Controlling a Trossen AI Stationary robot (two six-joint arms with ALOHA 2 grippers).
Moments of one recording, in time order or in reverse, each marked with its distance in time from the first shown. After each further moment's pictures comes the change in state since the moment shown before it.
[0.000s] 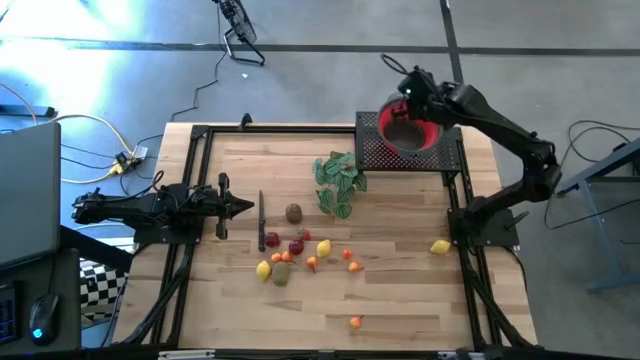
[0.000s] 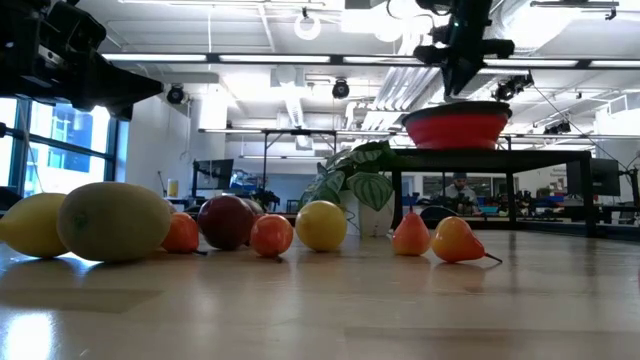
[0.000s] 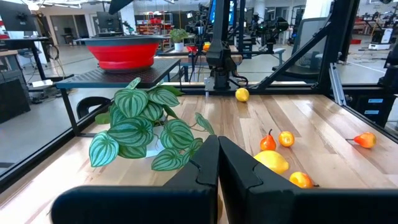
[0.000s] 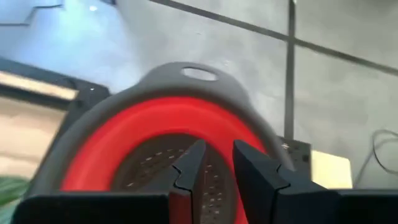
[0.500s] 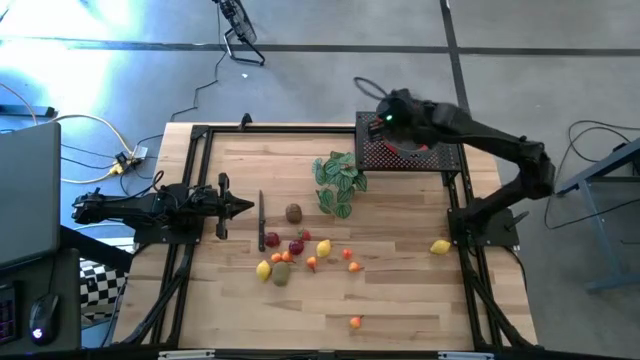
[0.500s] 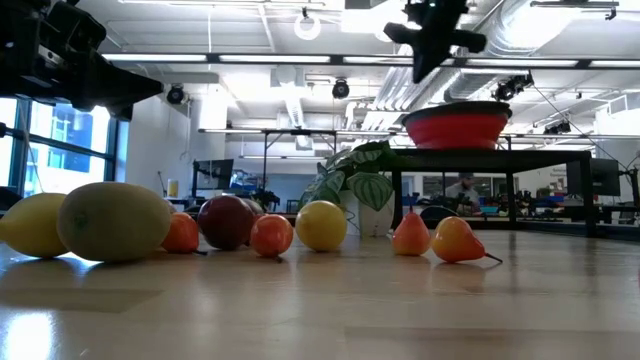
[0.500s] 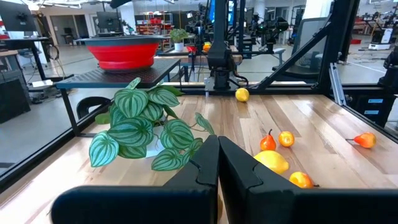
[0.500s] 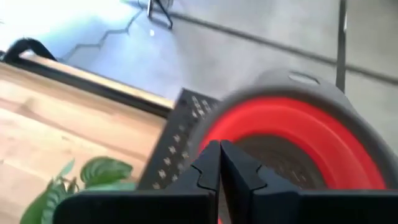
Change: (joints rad) left arm 0.000 0.000 0.000 0.000 0.000 0.000; right arm 0.262 0.053 0.000 0.138 0.084 0.130
